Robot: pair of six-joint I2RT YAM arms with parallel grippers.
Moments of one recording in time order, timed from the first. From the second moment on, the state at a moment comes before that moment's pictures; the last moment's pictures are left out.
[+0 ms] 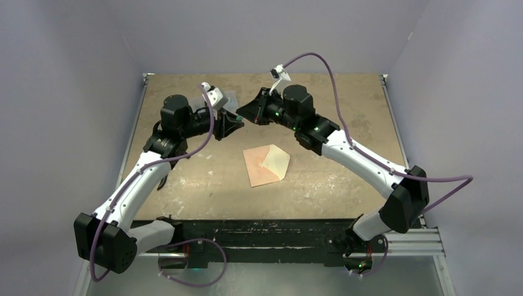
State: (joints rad) left arm -0.34 1.15 1.01 -0.05 0.73 -0.01; right arm 0.76 1.49 1.35 0.00 -0.16 0.67
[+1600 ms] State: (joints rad) left arm -0.34 1.29 1.08 -0.33 1.27 0.44; right arm 0.71 1.35 1.28 -0.29 -0.62 0.04
